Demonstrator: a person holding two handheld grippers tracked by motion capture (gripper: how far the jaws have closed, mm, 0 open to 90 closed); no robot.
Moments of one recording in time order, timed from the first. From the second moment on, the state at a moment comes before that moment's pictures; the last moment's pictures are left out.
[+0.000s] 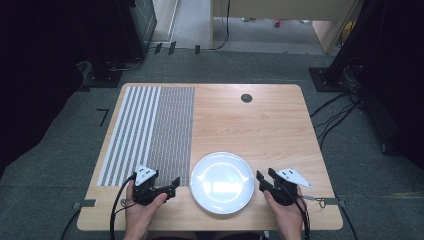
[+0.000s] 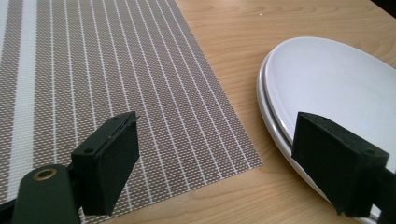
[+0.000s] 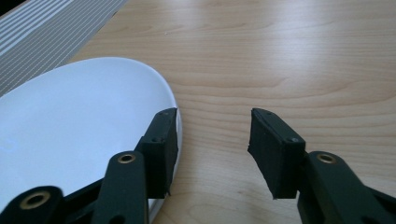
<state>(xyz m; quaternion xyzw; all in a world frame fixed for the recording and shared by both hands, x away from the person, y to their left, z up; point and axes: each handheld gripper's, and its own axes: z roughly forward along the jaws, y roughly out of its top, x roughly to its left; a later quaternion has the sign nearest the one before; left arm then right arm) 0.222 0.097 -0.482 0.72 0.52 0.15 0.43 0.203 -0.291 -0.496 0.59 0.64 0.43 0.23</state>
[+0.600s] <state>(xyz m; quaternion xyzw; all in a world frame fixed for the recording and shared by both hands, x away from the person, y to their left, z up) 0.217 0.079 -0.490 0.73 0.51 0.10 0.45 0.204 -0.284 -0.509 0.62 0.61 0.46 0.16</state>
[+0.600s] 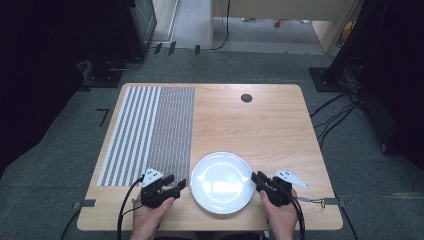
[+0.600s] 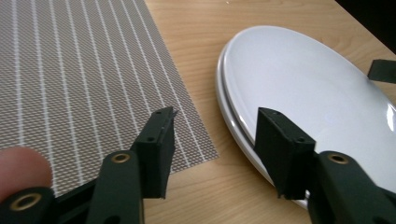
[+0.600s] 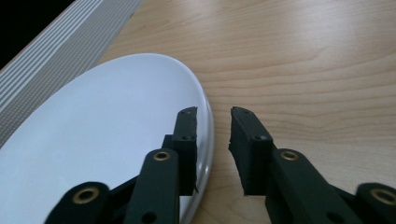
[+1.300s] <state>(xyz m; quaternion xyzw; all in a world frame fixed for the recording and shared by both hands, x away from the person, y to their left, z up) 0.211 0.051 -0.504 0.75 0.50 0.04 0.43 0.204 -0.283 -0.516 0.64 0.59 0.48 0.11</state>
